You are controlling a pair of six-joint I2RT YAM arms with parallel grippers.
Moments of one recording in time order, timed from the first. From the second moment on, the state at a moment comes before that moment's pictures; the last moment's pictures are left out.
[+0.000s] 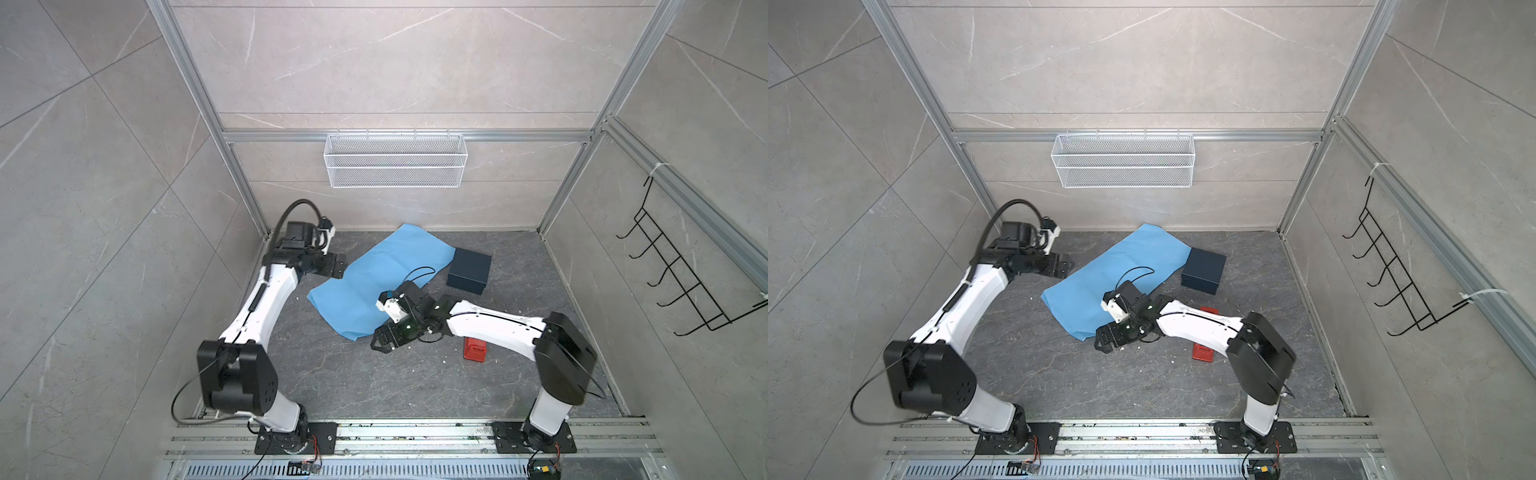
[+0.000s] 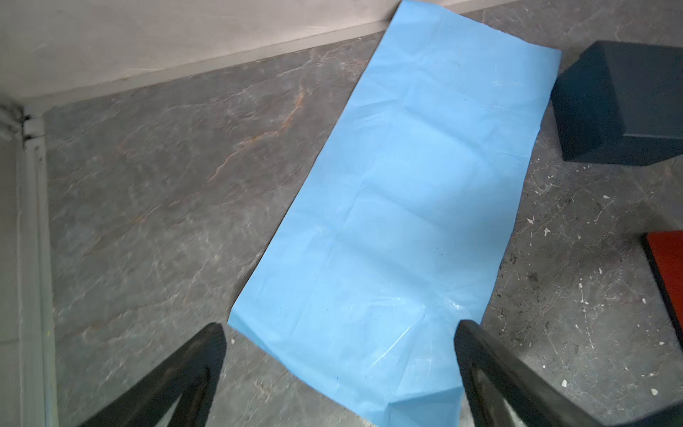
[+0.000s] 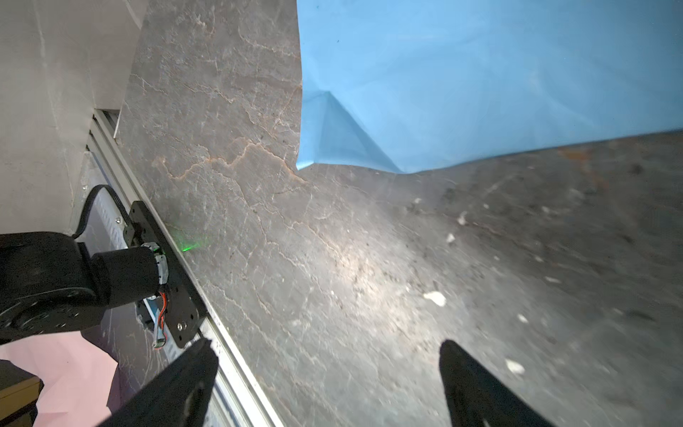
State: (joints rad) left arm -0.20 1.63 1.48 -0.72 0.17 0.17; right arm 0.87 1.71 1.23 -0.51 -0.34 0.40
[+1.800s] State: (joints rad) left arm -0.60 2.07 1.50 -0.62 -0.20 0.29; right arm 0.59 1.38 1.15 -0.77 0.02 0.41
